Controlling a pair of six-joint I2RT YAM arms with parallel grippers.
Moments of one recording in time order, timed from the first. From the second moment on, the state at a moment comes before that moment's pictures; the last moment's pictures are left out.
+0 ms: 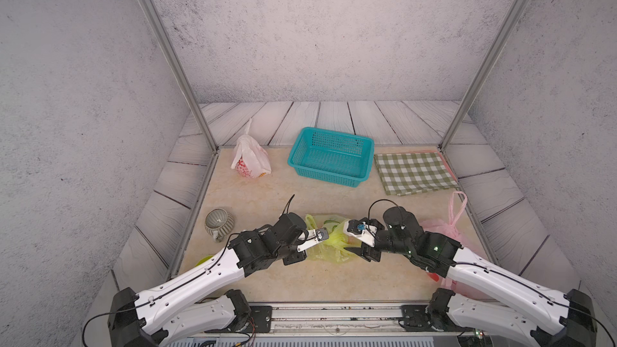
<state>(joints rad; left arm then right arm) -0.95 0.98 0.81 -0.72 -0.14 0.50 0.89 0.99 0.76 -0.38 -0.26 -0.43</state>
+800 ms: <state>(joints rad) -0.94 0.98 0.80 -0.77 -0.13 0.50 1.02 1.22 0.94 -0.49 -0.19 -0.57</state>
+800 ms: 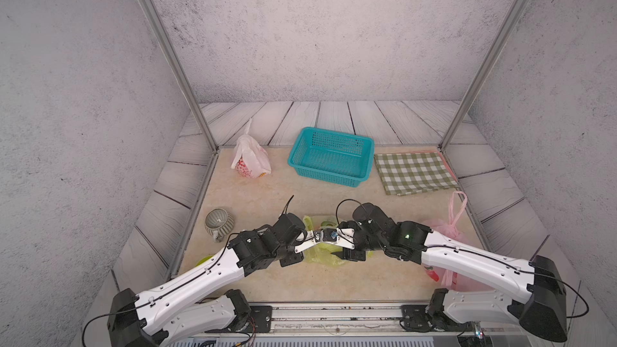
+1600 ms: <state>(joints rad) -0.91 0.97 0.78 -0.88 -0.19 0.45 1.06 1.34 0.98 -0.48 -0.09 -0.56</state>
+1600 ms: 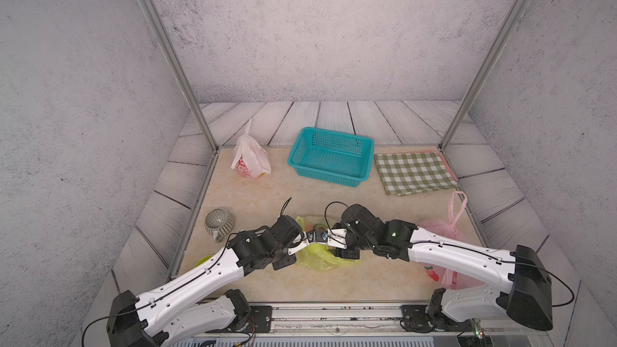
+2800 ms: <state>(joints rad) -0.92 0.84 0.76 -0.73 0.06 0.45 1.11 1.20 0.90 -0.24 -0.07 -0.53</state>
